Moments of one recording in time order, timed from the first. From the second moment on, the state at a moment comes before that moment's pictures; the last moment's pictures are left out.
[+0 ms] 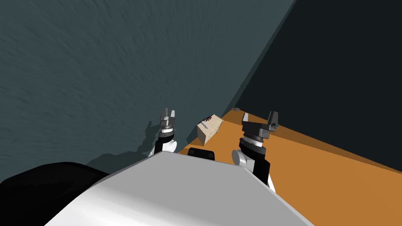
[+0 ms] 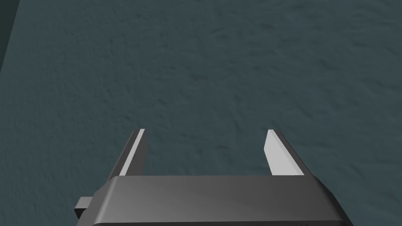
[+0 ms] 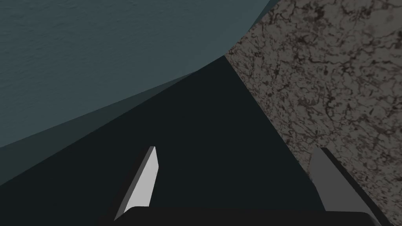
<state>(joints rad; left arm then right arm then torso) 0.53 0.04 -0.04 -2.20 0.07 -0.63 -0.09 0.54 0.02 0.01 -2.36 -0.10 -0.52 -0.15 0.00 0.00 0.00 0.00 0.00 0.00</state>
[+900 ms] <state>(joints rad) 0.44 0.21 0.02 -2.05 0.12 -0.44 -0.13 0.54 0.02 0.01 -2.36 -0.10 -0.52 -0.15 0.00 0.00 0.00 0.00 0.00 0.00</state>
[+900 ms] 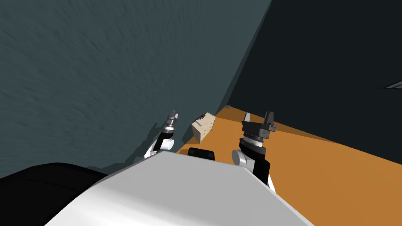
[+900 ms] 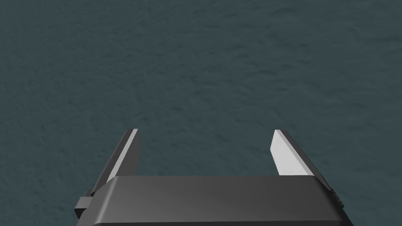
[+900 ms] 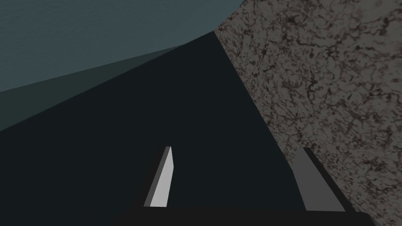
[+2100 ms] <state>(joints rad) 0.33 0.34 0.09 -1.81 0.18 -0.18 -0.19 0.54 0.02 0.01 -2.36 -0.10 -0.52 -0.15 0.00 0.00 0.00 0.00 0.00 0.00</state>
